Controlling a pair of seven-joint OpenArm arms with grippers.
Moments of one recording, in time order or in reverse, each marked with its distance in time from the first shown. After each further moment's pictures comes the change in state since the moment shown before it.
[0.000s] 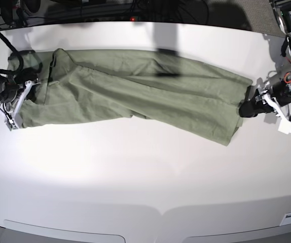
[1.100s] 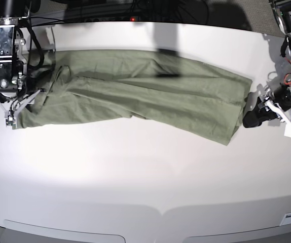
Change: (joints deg) left arm -0.1 0.1 0.0 0.0 0.0 0.0 -8.1; right arm 0.0 -14.1 2.7 -0.1 -34.8 -19.7 10.8
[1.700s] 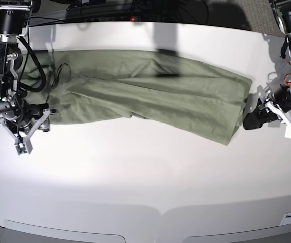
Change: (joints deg) left arm 0.0 0.1 0.0 0.9 0.0 0.1 -0.3; right arm 8.3 -0.1 0.0 0.0 19.2 21.3 3.1
